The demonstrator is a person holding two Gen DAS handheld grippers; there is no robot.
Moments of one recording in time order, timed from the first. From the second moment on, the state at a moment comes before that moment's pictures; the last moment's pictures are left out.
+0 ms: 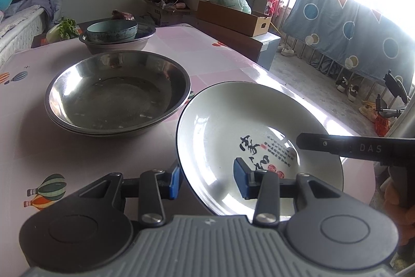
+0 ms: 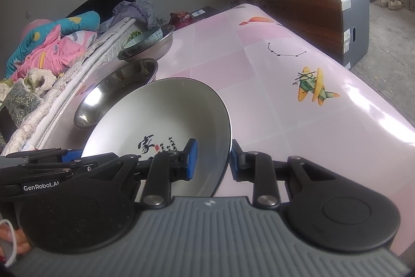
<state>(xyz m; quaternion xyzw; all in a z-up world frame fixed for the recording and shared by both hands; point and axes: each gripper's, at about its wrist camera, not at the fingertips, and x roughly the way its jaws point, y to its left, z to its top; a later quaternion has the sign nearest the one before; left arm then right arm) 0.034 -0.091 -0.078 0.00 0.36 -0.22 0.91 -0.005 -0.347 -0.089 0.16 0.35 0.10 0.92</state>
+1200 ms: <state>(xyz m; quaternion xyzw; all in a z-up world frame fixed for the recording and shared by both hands) 0.071 -0.011 -0.040 -0.08 0.33 -0.14 0.93 0.080 -0.273 -0.038 0.13 0.33 0.16 0.92</state>
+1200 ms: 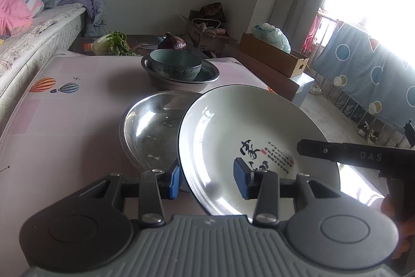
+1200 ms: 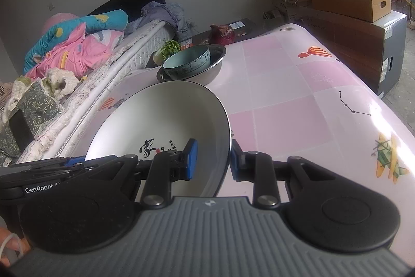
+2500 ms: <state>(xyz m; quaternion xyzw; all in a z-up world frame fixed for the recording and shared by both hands) 0.120 0.029 -0.043 -0.09 0.35 -0.12 0.93 0.154 -0.247 -0.048 0.16 0.35 0.14 0.91</state>
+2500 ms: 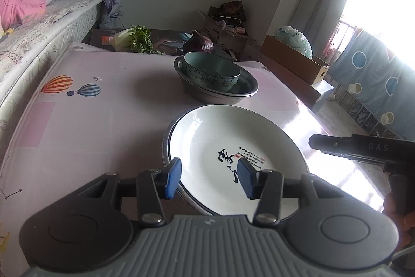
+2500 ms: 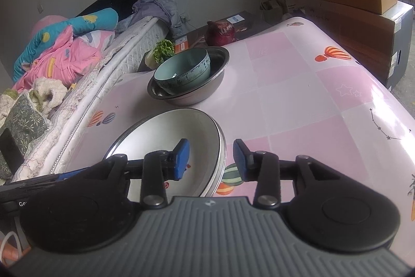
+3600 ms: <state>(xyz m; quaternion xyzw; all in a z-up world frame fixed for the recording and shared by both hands) 0.089 0.061 -0.044 -0.11 0.38 -0.04 0.92 0.084 -0.263 -0.005 0.08 0.31 0.05 0.94</state>
